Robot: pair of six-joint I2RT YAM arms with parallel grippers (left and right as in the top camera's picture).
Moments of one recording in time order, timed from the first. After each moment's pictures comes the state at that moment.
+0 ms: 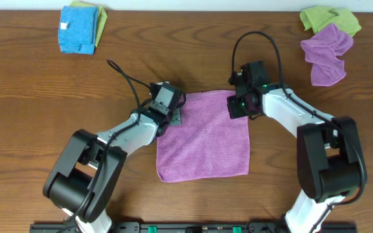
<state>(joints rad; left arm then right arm) -0.51 1.83 0.93 -0.17 -0.12 -0.59 0.25 1.92 1.14 -0.49 -0.15 0.04</state>
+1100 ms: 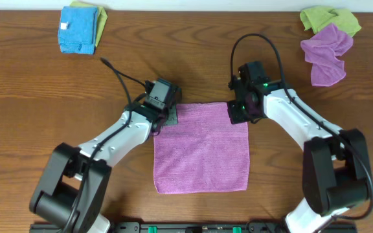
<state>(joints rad) -0.48 1.72 0.98 -0.37 -0.07 -0.59 0.28 1.82 1.16 -0.68 -0.12 0.06</state>
